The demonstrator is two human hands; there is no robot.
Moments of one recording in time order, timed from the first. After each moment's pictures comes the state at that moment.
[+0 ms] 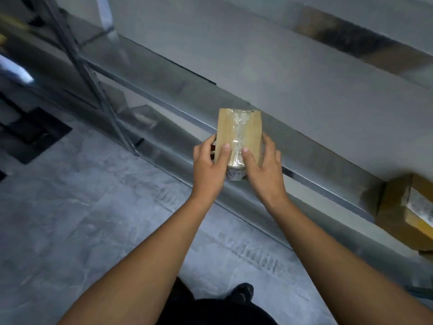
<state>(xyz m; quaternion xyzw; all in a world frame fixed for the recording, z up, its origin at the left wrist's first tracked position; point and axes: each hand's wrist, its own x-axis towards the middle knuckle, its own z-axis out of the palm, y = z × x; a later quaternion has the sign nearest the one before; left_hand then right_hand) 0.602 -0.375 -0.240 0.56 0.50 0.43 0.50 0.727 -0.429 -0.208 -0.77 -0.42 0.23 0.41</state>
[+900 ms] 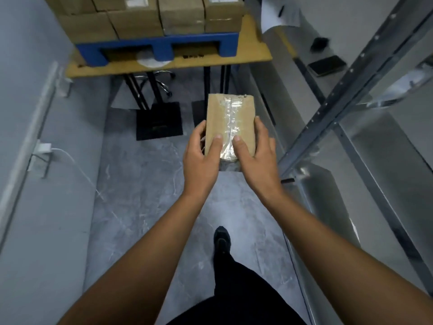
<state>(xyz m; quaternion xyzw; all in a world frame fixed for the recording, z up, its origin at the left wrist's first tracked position) 0.067 -0.163 -0.218 0.29 0.69 0.63 0.23 0.181 -0.091 -0.218 -0.46 -0.72 0.41 0.32</state>
